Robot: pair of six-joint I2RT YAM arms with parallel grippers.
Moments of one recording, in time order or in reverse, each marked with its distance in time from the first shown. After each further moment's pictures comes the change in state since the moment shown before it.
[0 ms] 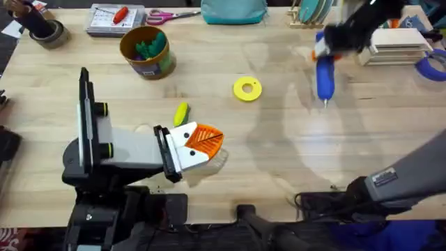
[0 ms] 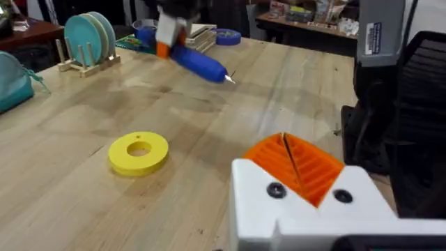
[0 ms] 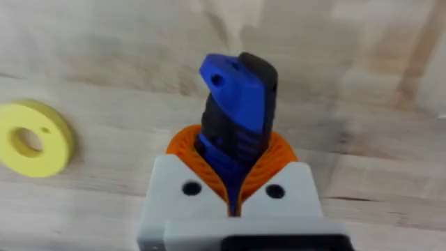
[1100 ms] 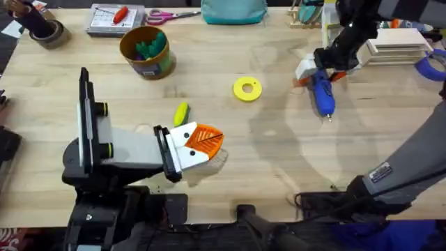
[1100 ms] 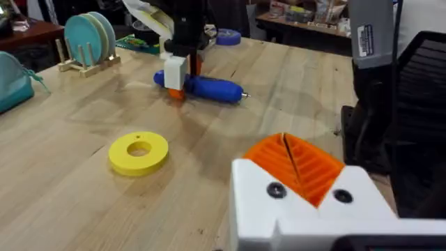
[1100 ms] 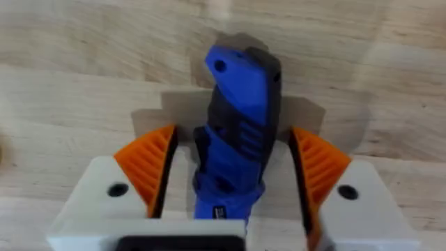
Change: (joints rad) left arm 0.000 0.000 0.000 0.000 0.000 0.000; right arm 0.005 0.121 -0.076 0.000 0.060 -0.001
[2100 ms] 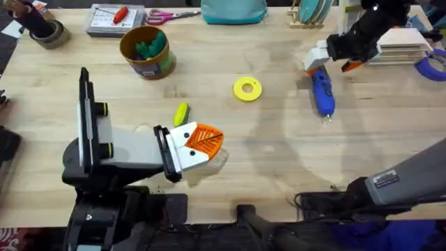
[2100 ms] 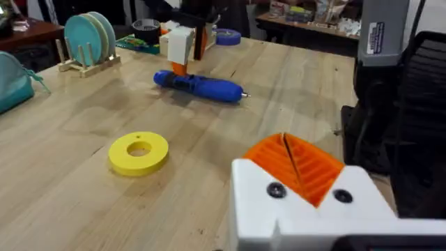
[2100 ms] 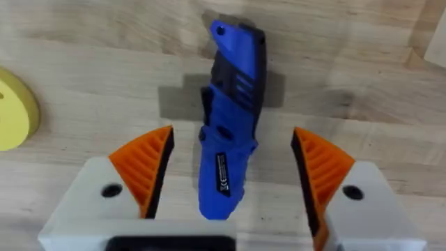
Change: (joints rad) left arm 0.000 0.000 0.000 0.000 0.000 0.000; right arm 0.001 -0.168 0.001 -0.072 0.003 0.006
